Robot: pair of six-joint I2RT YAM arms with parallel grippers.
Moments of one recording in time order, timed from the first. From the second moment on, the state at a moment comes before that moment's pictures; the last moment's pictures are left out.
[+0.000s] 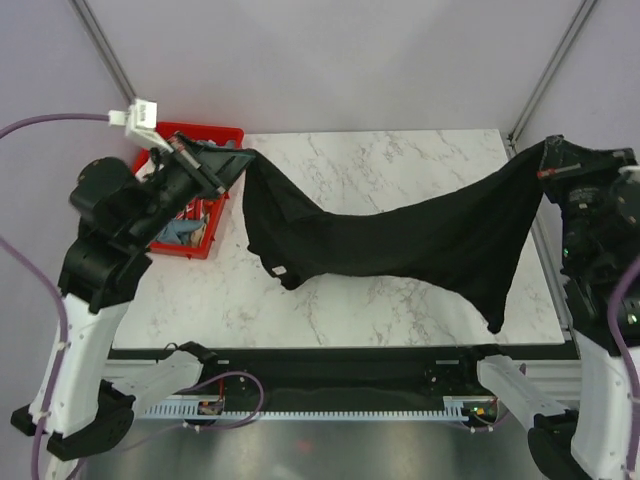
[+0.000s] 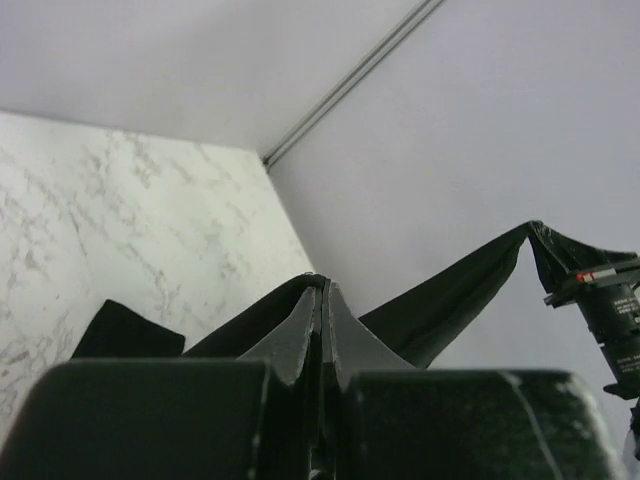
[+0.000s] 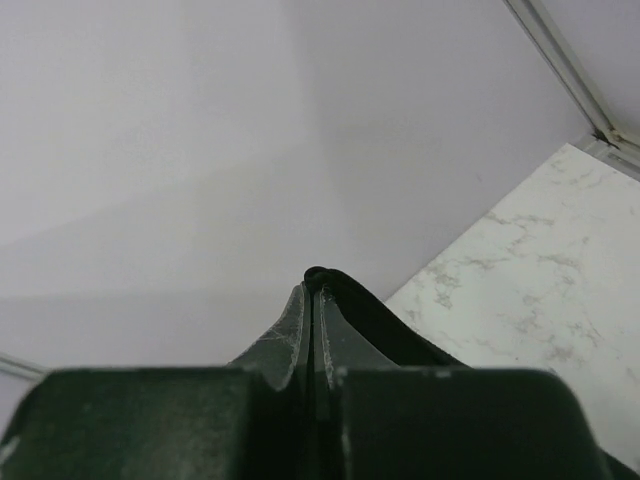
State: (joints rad) left arm -0.47 0.98 1.63 -0.57 0.13 -0.76; right arm 0.13 0.88 1.71 -0.71 0.41 0.83
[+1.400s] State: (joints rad) left arm -0.27 0.82 1.90 -0.49 0.27 -0.73; right arm 0.13 0.82 1.89 -0.69 0.20 0.67
